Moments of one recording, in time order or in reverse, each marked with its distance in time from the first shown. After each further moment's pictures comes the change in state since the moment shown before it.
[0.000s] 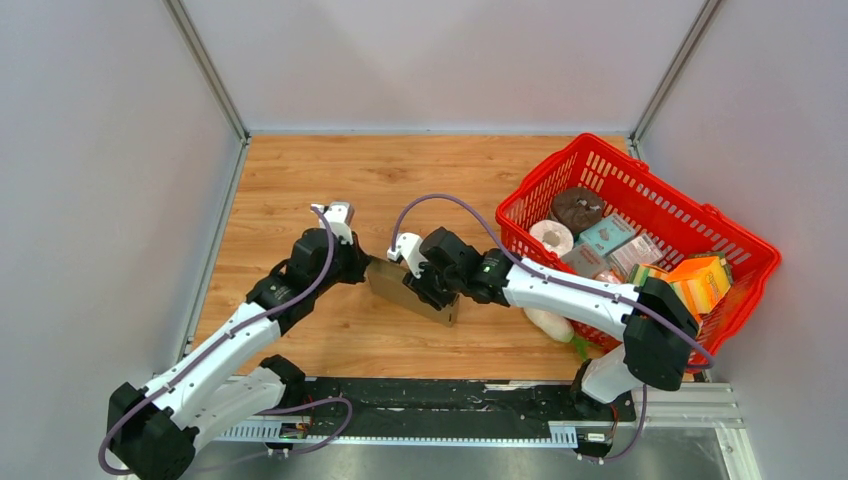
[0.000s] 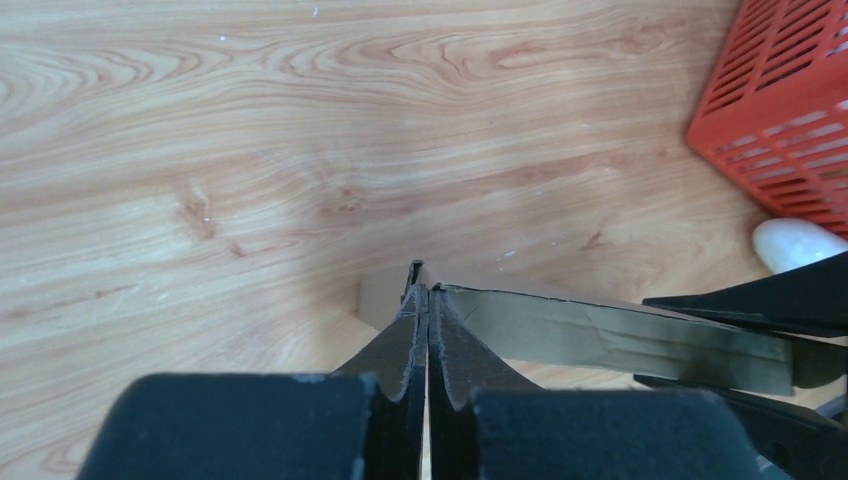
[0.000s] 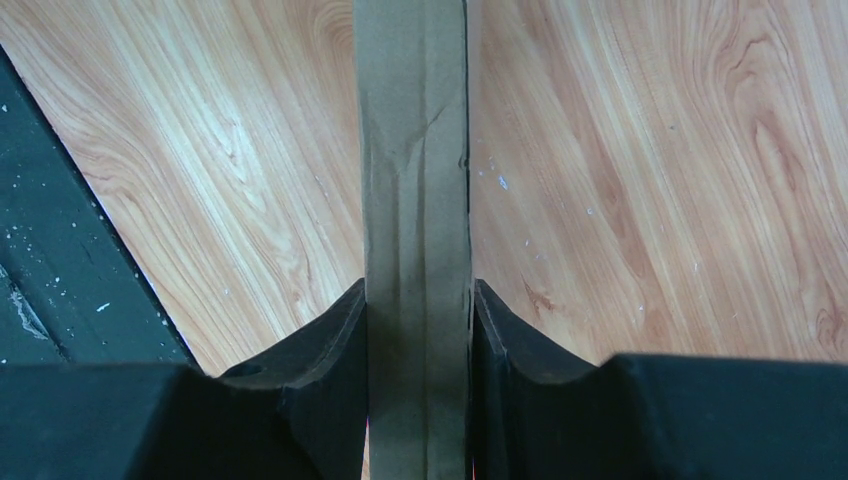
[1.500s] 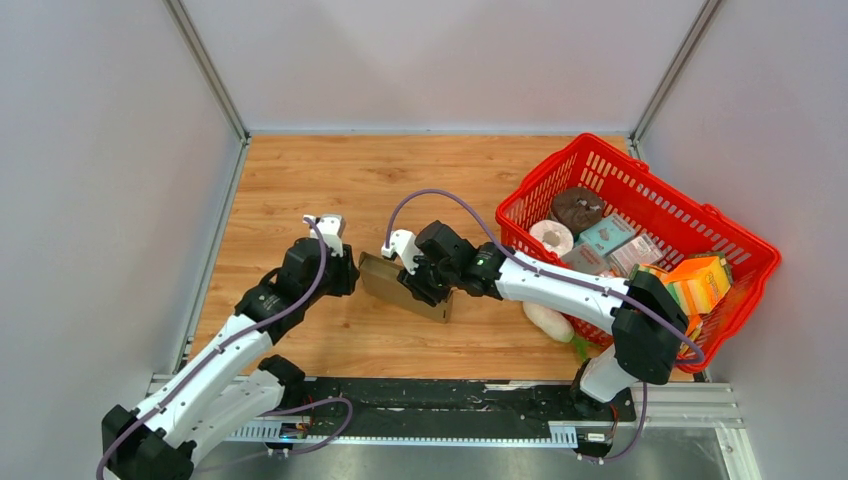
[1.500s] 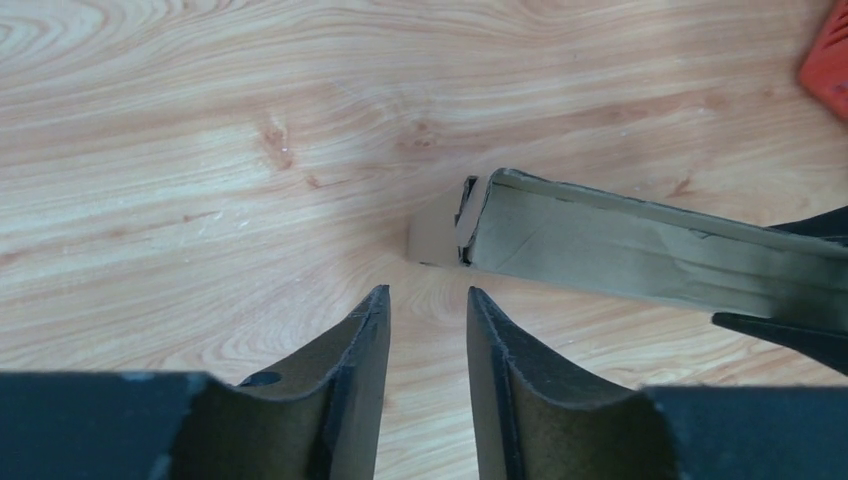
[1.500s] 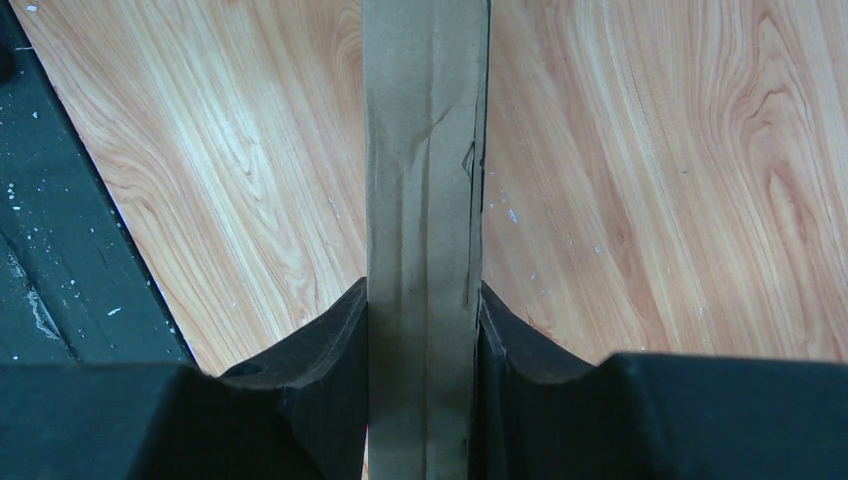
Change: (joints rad) left arm 0.030 -0.097 -0.034 -0.161 -0.048 0.056; right arm -0.024 0.049 0.045 0.008 -0.094 -0.047
